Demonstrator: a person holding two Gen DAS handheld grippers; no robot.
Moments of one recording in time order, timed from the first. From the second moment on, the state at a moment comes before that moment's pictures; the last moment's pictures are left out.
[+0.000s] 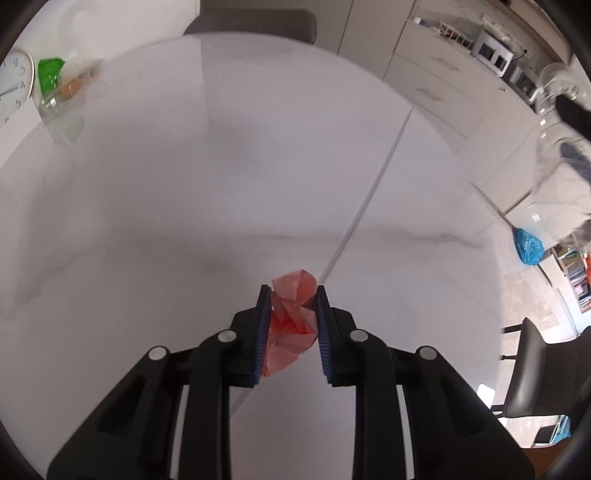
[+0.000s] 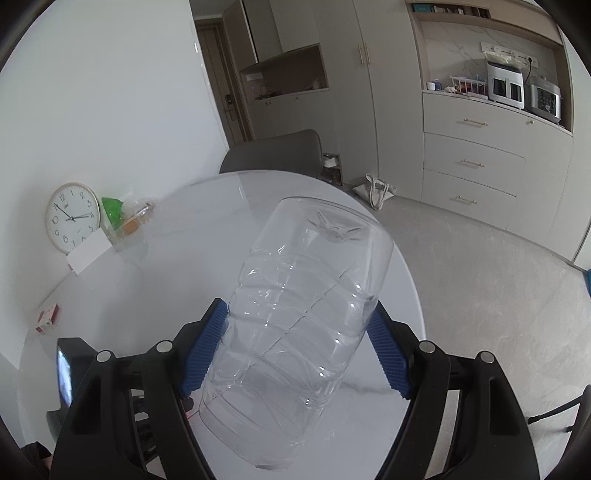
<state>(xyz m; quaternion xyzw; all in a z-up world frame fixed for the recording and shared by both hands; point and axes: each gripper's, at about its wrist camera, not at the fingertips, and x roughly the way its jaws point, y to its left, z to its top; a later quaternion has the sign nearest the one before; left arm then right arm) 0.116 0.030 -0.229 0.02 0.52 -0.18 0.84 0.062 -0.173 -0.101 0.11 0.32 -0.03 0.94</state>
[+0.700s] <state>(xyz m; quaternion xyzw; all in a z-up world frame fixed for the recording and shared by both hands) -0.062 -0.199 -0.161 0.11 0.48 -0.42 0.76 -0.208 -0.320 -0.179 0.13 0.45 -0.15 0.87</state>
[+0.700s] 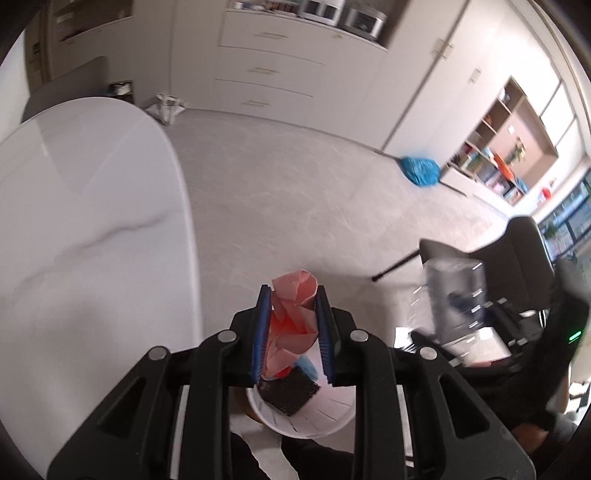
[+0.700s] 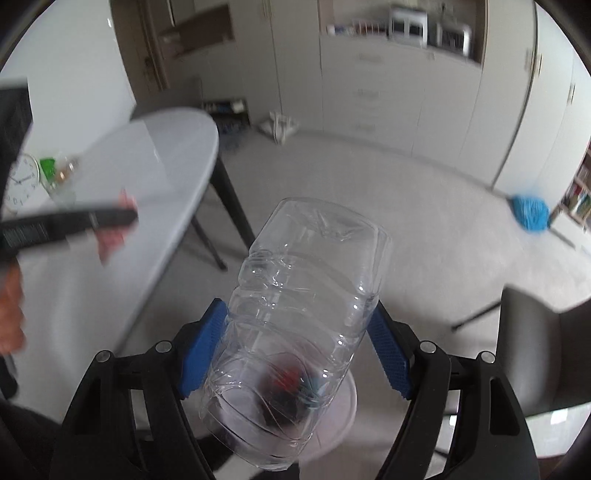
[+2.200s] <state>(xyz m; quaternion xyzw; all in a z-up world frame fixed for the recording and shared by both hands) -0.165 -0.260 -0.304 0.25 0.60 -0.41 0.64 -0.297 -0.420 -0.227 0.22 0.52 -0.24 0.79</state>
